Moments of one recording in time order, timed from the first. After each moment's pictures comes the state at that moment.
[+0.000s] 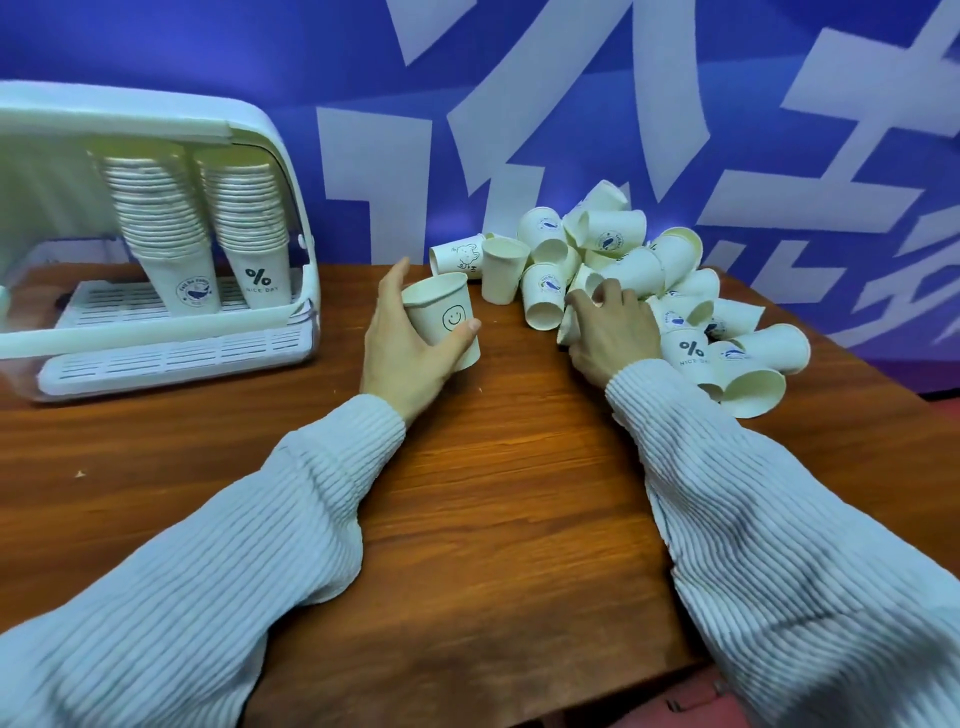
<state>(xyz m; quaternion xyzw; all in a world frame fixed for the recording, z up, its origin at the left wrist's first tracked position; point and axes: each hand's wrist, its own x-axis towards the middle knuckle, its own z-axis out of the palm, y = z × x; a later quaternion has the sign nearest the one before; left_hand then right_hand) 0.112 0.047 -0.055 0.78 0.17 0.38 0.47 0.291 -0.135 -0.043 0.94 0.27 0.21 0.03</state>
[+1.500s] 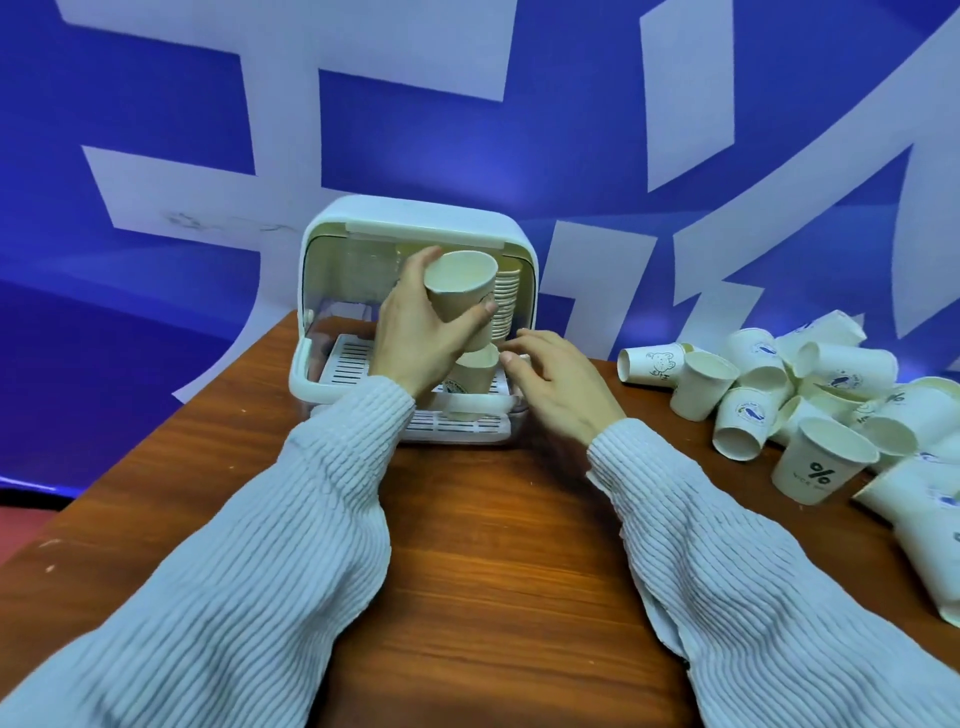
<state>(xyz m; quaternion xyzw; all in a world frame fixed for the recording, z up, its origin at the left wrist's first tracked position) 0.021 0.227 0.016 0.77 0.27 0.49 0.32 0.154 0.093 0.002 0.79 0.55 0.04 -0.28</state>
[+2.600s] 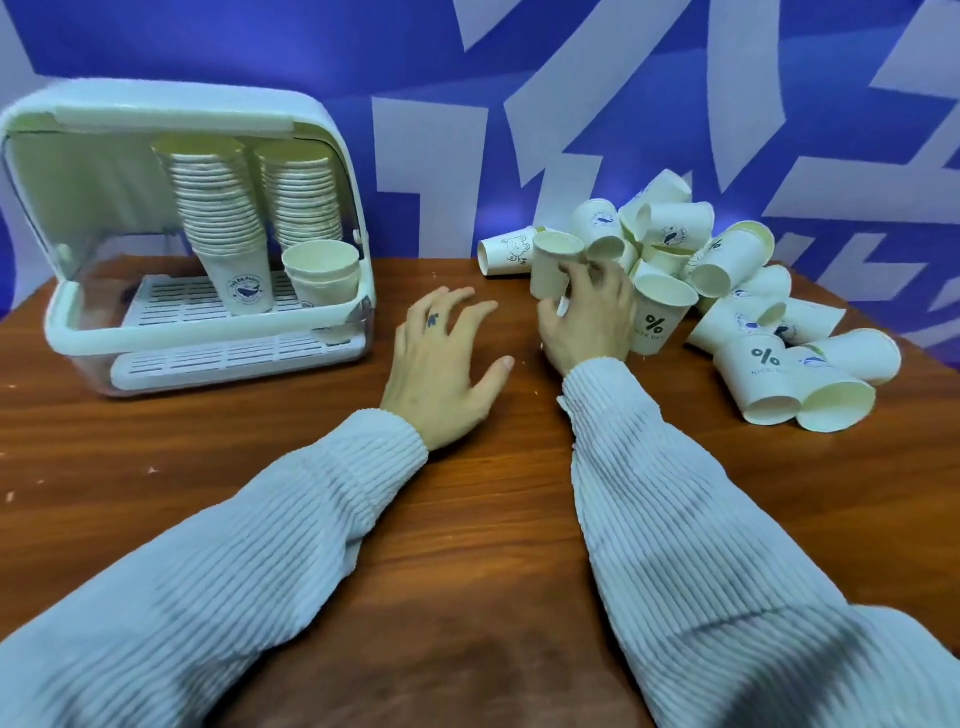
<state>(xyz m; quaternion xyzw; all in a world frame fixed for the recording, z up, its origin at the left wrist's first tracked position) 0.094 0.077 -0.076 0.92 0.10 0.32 0.18 0.257 -0.036 -0.065 0.89 0.21 0.28 -0.29</state>
